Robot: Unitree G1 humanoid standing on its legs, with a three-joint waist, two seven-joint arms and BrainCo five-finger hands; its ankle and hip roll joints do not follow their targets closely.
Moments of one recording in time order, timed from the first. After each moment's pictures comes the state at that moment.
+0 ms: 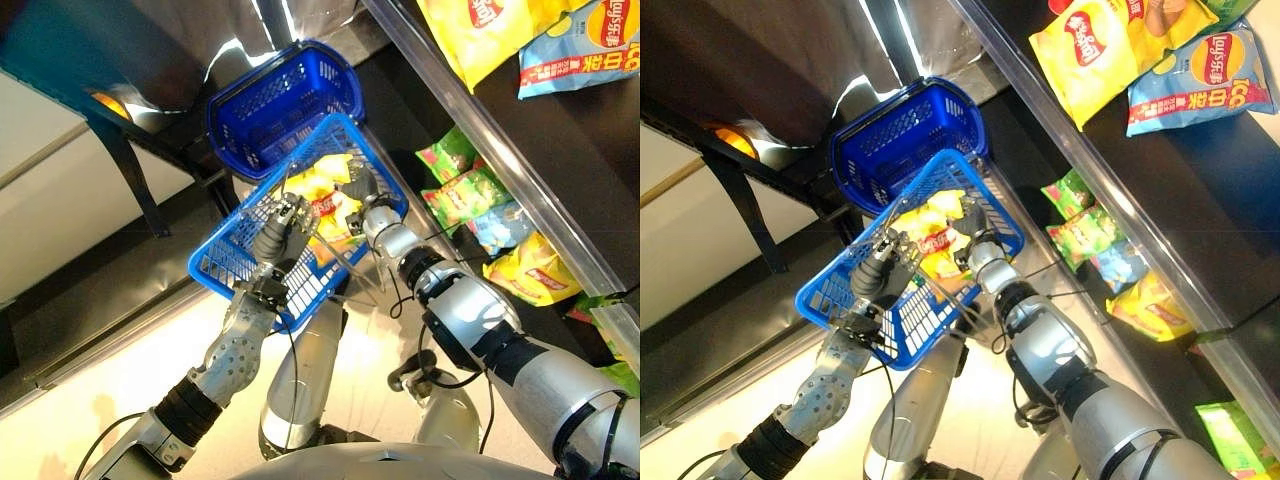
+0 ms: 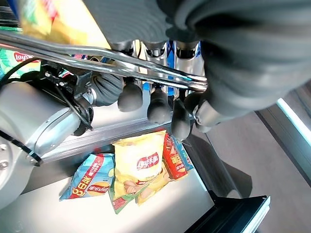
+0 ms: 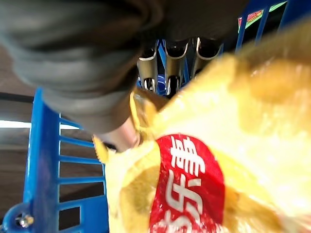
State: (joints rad) left arm -0.18 0.44 -0.57 -0.14 -1.39 -0.37 -0.02; right arm -1.08 0.02 0.40 1.31 0.17 -0.16 -0.32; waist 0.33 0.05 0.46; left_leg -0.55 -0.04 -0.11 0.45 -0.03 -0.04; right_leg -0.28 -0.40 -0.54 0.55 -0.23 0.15
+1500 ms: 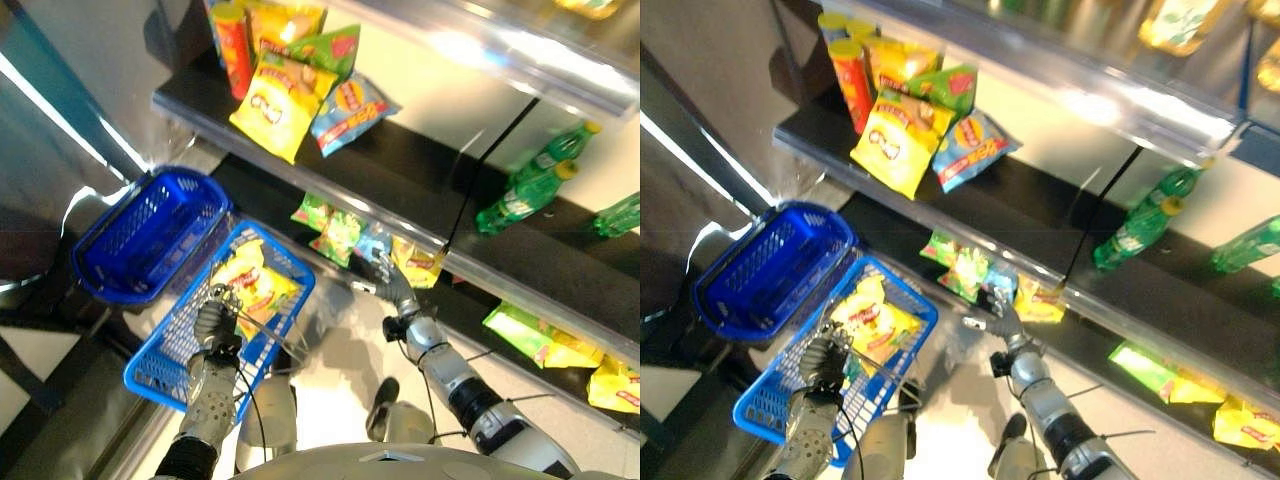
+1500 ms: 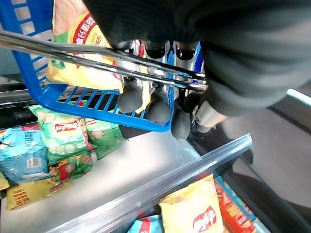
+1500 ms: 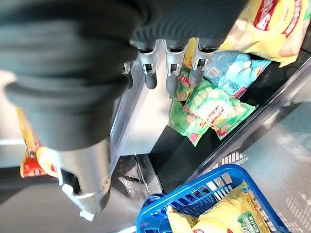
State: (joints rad) left arm 0.10 0.20 -0.13 0.45 -1.19 -0.36 0.06; right arm -0.16 -0.15 0.42 0.66 0.22 -0.23 -0.14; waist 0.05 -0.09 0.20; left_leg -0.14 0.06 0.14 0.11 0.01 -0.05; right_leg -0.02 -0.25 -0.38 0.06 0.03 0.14
